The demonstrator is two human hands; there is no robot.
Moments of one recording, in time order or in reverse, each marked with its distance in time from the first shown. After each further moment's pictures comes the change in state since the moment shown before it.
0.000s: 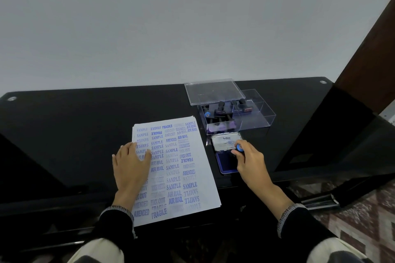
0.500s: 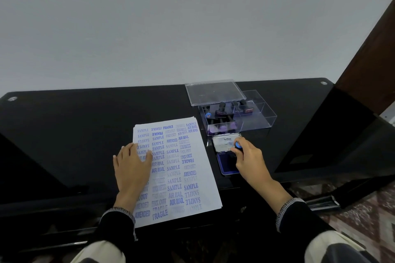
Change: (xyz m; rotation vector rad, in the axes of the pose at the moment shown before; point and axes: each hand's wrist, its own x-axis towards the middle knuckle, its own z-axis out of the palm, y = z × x) left_hand -0.001 0.000 0.001 0.031 -0.005 0.003; right_hand 0.012 0.000 0.002 -0.026 -0.068 0.023
